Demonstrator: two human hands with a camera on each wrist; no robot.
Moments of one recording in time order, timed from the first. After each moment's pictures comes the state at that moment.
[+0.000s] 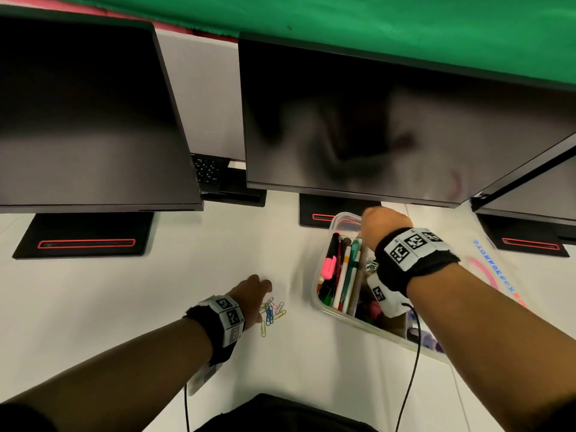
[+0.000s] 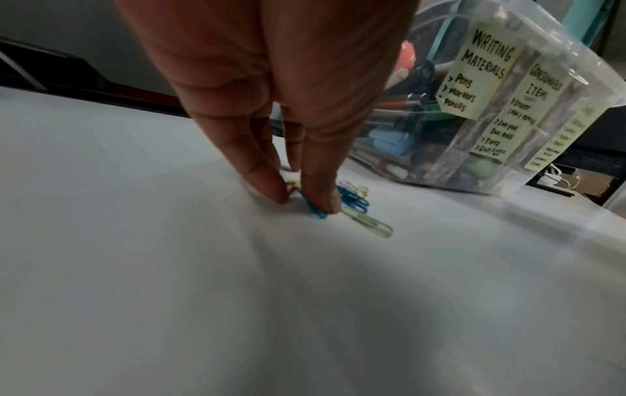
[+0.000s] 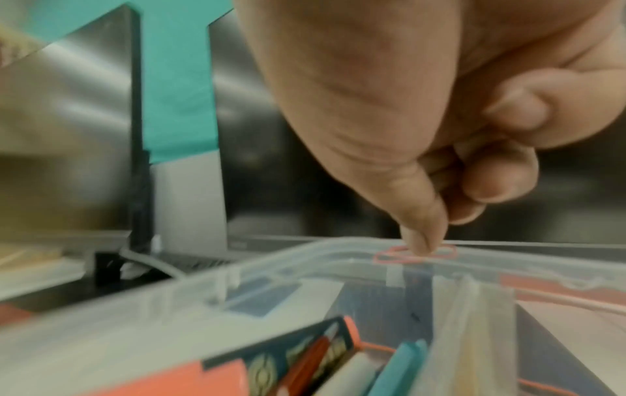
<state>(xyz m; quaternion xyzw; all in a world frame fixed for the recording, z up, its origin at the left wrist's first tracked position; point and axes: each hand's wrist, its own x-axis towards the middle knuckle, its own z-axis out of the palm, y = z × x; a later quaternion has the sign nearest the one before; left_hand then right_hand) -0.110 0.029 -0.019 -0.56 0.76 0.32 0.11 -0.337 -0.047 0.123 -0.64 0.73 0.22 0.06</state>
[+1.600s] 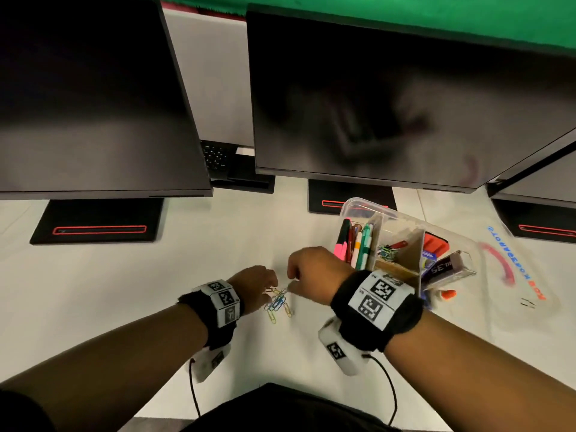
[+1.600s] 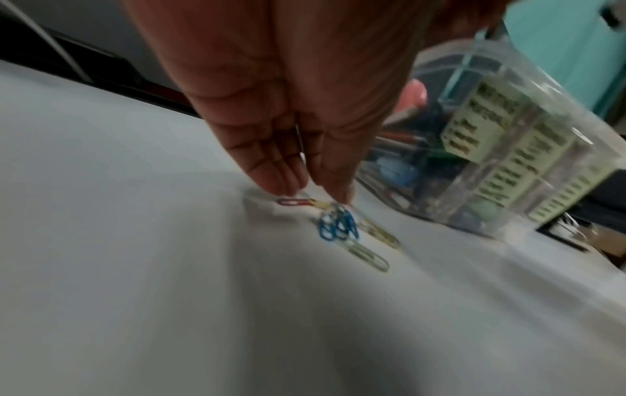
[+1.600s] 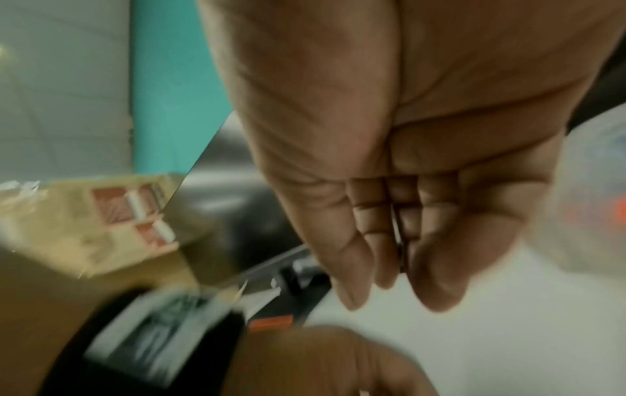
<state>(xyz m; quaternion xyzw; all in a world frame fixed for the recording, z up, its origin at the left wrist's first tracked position) -0.094 0.027 -0.020 -0.52 0.78 0.35 0.07 -0.244 0.034 0.098 -0.78 0.55 0.10 0.28</state>
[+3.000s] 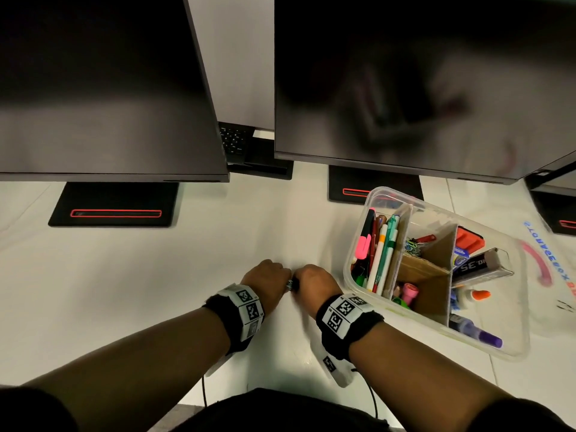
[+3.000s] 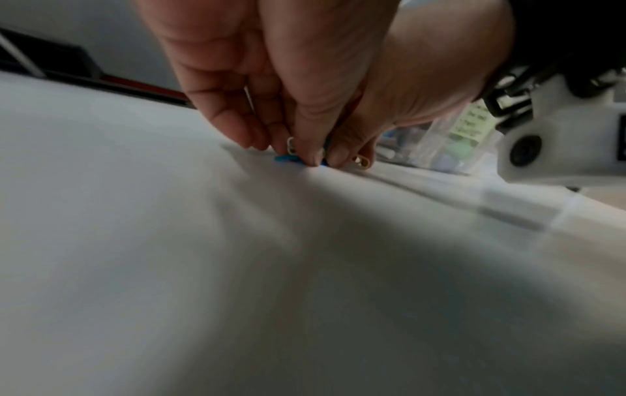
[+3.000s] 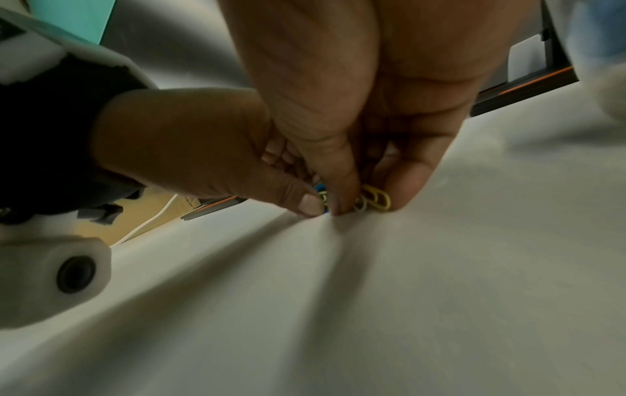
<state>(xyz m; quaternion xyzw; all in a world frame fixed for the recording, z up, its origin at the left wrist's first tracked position) -0.100 0.037 -0.035 -0.54 0.80 0.25 0.11 -0.224 0.042 -0.034 -0.72 0.62 0.07 0.30</state>
